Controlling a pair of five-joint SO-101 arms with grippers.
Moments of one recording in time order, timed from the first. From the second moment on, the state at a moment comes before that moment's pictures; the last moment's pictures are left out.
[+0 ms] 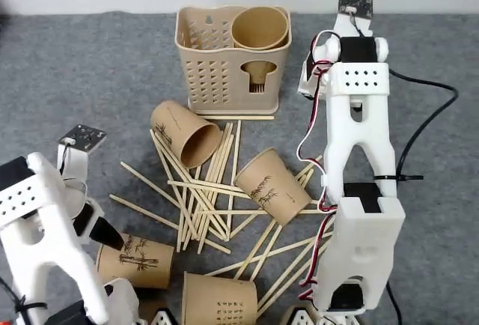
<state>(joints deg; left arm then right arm) -34.0 -25.3 36.9 99.2 -39.3 -3.6 28.4 -42.2 92.0 -15.0</state>
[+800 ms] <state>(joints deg) -34.0 -26.0 44.4 99.2 -35.6 -3.6 28.4 -42.2 92.0 -15.0</state>
